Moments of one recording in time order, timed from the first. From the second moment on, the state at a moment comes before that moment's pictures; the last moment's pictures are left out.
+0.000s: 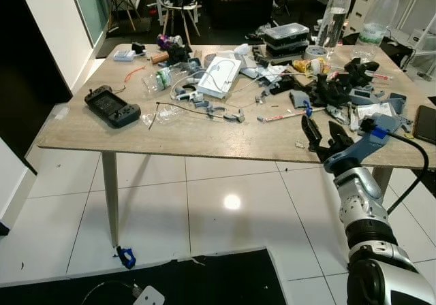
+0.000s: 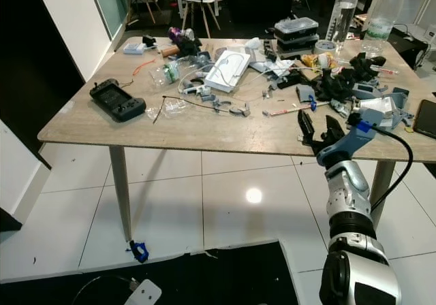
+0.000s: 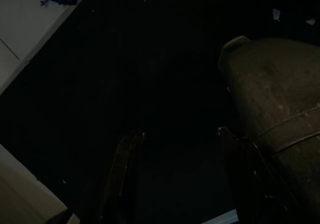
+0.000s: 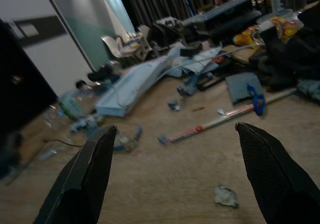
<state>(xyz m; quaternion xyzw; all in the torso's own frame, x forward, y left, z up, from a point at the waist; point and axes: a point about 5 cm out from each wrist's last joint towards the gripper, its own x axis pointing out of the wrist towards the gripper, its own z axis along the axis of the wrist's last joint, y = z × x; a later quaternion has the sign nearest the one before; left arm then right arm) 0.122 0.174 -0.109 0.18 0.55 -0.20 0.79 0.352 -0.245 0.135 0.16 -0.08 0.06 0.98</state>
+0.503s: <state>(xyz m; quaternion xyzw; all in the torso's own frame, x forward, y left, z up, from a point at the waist) 0.120 0.173 -0.110 0.17 0.56 -0.21 0.79 0.357 -0.223 0.126 0.12 -0.05 0.07 0.99</state>
